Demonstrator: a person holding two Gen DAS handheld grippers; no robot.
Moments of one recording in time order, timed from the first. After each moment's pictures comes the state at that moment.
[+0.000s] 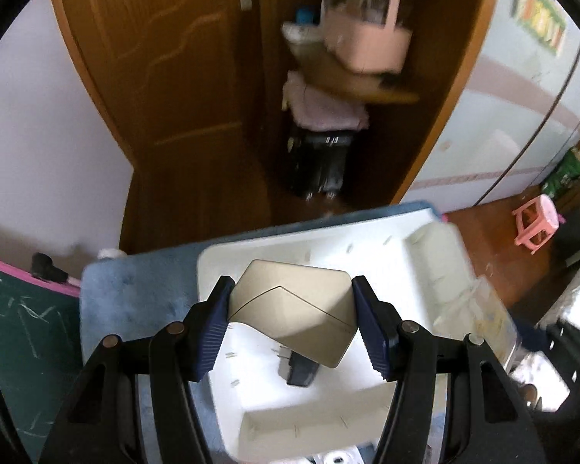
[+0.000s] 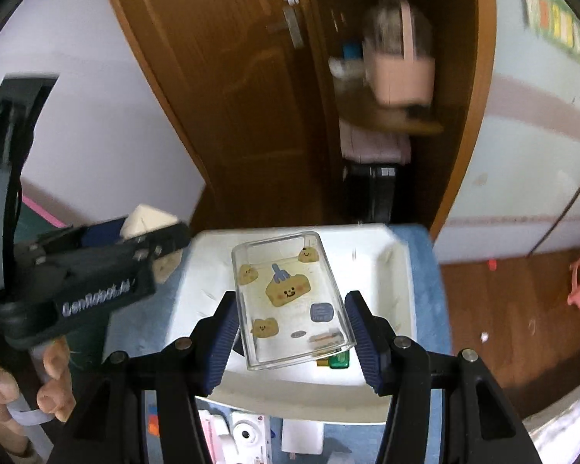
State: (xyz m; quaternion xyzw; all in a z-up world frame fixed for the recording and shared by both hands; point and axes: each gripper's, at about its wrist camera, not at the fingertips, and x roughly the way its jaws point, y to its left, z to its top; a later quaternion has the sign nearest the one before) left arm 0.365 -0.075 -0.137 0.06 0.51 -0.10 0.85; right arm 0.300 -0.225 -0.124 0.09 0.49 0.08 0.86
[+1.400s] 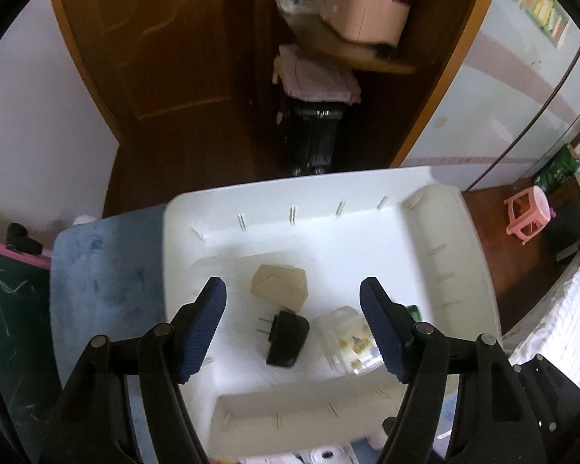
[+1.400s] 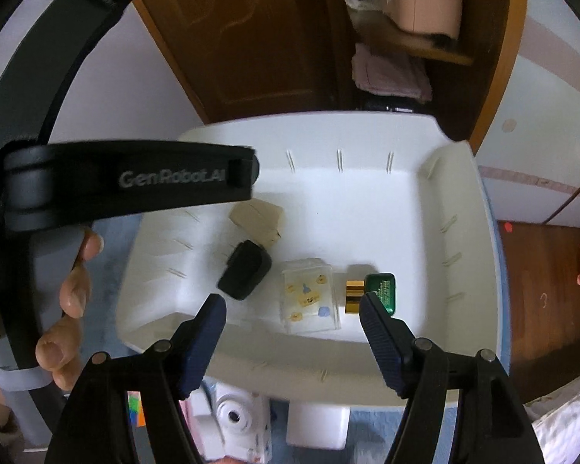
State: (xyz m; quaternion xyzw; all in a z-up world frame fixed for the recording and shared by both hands) left arm 0.329 -0.073 -0.149 0.04 0.53 -0.11 0.84; right arm 0.278 -0.195 -0.195 0.07 0.53 0.10 0.84
